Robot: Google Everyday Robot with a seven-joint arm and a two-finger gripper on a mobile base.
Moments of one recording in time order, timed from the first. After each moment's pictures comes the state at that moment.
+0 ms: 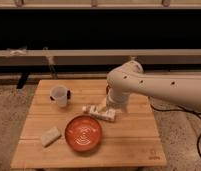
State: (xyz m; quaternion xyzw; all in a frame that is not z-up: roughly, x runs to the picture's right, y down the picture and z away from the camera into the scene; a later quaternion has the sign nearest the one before) arm 0.066 0.113 0.693 -0.25 0.20 0.70 0.64
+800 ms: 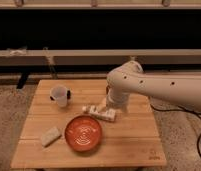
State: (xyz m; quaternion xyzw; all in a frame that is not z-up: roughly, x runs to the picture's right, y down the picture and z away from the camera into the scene) arm 0.063 0.116 0.696 -0.26 0.20 0.69 0.64
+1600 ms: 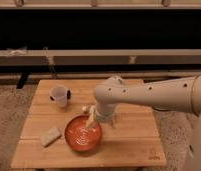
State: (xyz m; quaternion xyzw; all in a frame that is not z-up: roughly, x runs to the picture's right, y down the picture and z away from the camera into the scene) arm 0.000 0.199 0.717 -0.33 0.22 0.64 0.65
